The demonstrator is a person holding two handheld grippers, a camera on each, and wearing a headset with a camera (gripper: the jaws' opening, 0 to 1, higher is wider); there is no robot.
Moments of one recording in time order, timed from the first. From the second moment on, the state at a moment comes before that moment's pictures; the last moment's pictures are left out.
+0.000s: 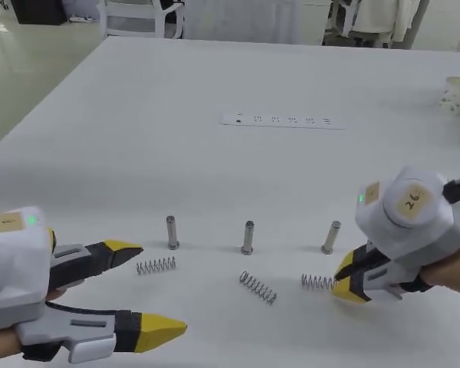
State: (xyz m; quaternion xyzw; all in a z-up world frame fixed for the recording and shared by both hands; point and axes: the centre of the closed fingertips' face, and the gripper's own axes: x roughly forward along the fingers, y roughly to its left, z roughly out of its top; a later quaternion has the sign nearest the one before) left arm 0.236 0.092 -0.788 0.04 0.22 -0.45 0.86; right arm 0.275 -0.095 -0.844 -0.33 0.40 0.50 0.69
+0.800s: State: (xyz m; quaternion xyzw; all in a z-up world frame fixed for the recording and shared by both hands) left arm 0.235 0.074 -0.785 0.05 0.22 -0.50 0.84; right arm 0.266 -0.080 -0.827 -0.34 0.38 0.52 0.68
